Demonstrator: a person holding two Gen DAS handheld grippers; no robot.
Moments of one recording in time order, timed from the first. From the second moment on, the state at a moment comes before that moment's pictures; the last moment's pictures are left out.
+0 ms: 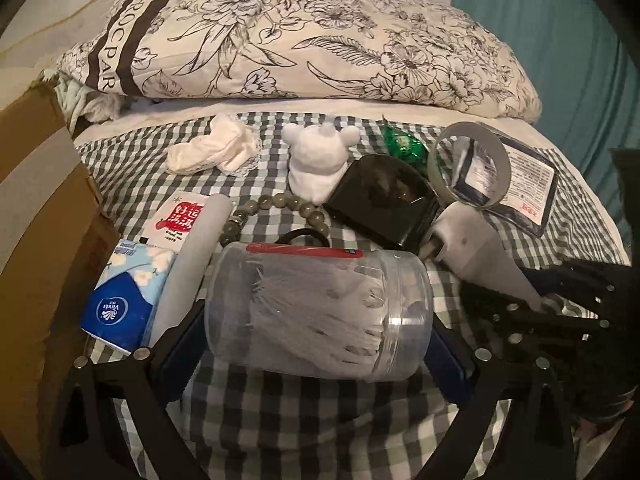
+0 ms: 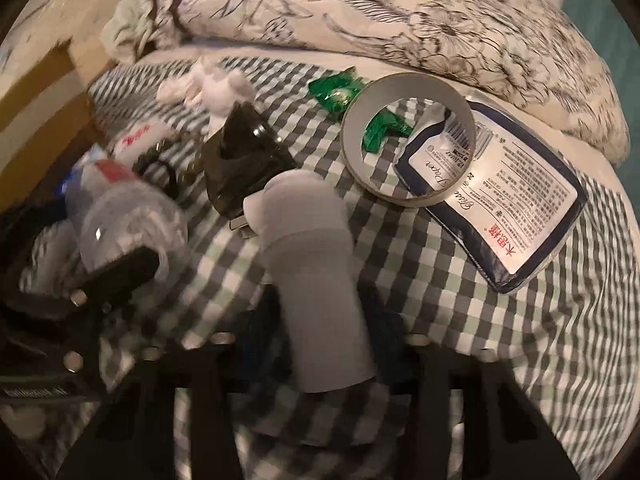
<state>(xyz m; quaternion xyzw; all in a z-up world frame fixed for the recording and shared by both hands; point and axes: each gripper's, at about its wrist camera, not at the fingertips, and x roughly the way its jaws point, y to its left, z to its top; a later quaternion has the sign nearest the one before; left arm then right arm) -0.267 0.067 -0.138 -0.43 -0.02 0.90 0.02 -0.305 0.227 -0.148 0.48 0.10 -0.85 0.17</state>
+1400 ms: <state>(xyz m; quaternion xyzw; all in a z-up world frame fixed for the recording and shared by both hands) -0.100 0.040 -0.016 -0.35 -0.04 0.93 0.11 -0.069 0.248 -0.009 0.38 -0.09 -0.91 0.09</state>
